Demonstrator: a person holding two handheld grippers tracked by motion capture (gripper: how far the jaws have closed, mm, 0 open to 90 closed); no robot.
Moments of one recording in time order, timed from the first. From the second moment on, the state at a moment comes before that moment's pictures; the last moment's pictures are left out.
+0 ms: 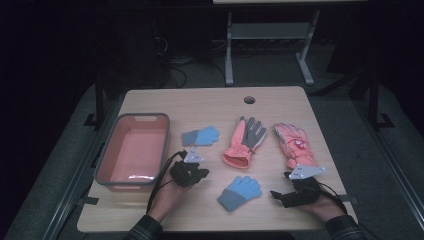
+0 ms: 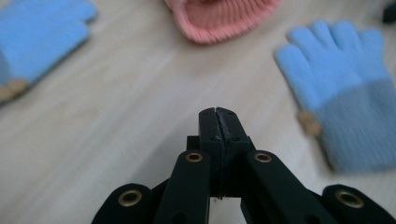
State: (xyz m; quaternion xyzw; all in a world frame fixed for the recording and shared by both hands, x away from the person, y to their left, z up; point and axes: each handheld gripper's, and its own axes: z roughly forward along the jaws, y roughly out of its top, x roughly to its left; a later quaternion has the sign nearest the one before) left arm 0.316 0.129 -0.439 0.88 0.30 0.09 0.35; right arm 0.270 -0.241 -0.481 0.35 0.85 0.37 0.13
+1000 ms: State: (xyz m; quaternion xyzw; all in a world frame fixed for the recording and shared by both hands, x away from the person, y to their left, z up) left arm 0.433 0.117 -0.458 0.85 0.37 0.17 0.32; right arm 0.271 -0.241 -0.481 0.35 0.85 0.37 0.13
